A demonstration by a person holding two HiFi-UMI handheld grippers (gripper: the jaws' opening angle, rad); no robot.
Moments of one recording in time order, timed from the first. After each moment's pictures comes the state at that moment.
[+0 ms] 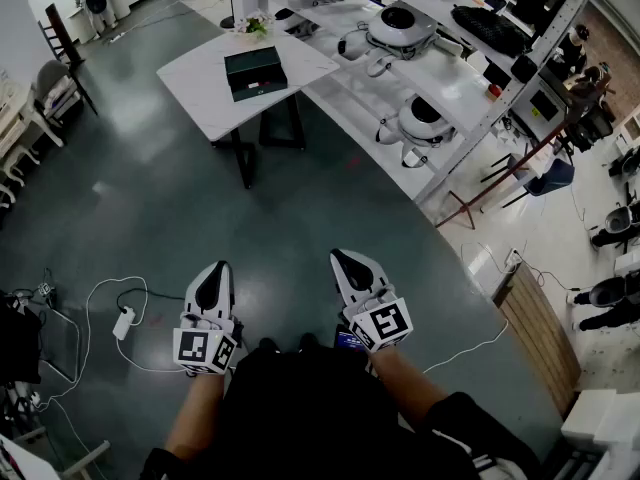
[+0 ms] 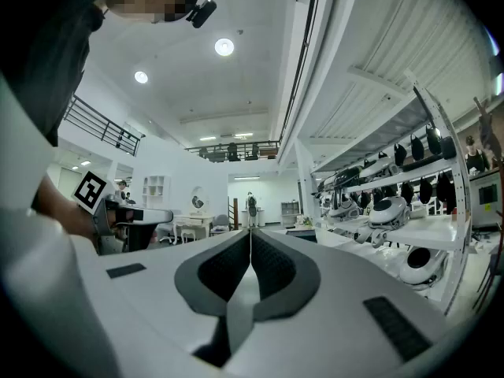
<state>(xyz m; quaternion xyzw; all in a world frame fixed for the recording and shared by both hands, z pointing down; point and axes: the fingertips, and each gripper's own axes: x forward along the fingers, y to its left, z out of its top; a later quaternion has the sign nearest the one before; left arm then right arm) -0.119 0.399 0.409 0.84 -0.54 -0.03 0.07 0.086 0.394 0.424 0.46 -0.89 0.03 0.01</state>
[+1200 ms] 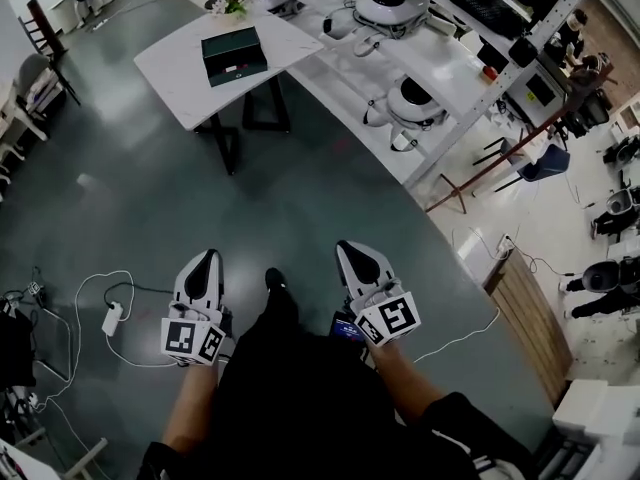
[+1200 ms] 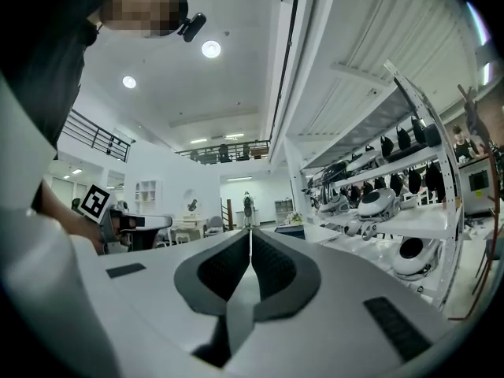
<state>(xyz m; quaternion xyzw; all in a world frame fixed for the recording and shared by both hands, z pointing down) -0.086 0.359 0.434 0.85 -0.52 -0.04 0.08 0.146 0.367 0.444 0.47 -0.88 0.05 -0.01</state>
